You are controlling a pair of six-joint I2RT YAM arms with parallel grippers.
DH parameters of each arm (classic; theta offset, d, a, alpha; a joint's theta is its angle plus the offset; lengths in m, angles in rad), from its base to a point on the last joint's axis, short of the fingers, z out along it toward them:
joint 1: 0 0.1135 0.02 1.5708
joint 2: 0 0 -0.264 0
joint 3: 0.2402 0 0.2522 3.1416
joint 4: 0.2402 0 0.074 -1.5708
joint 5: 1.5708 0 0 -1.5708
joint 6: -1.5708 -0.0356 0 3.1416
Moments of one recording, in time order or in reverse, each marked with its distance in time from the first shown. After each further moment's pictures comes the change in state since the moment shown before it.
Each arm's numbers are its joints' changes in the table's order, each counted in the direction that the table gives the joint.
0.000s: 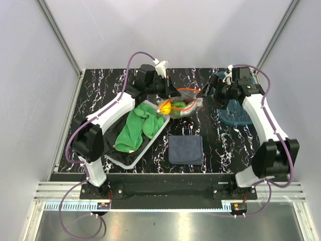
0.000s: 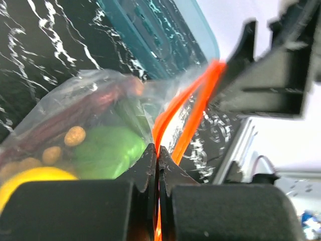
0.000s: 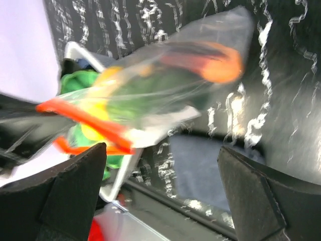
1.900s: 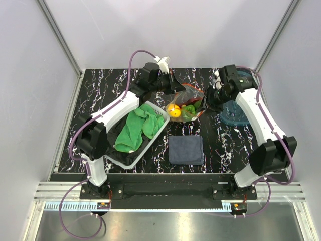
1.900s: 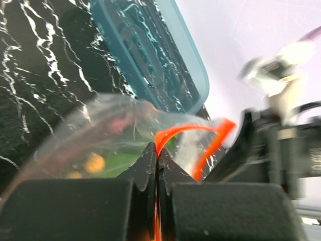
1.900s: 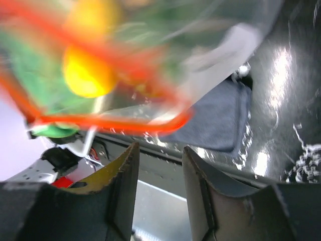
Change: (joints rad) left arm -0.031 -0.055 0.066 -0.071 -0.115 0.159; right arm 0.140 -0.034 0.147 0.438 0.121 0.084
